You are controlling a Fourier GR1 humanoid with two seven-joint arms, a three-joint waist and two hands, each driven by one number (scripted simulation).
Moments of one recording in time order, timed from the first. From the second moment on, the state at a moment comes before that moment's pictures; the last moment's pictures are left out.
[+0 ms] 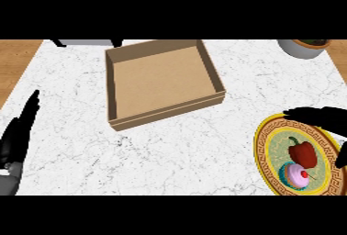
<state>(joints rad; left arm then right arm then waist) -0.10 0.58 -0.13 -1.31 0.07 0.32 0.05 -0.51 -0.82 0.48 -0.74 0.69 0.23 -0.89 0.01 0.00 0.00</state>
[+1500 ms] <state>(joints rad) -0.09 0.49 0.03 -1.31 -0.07 0.21 0.05 -0.32 -0.76 0.39 -1.00 0.86 0.31 -0.79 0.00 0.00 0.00</state>
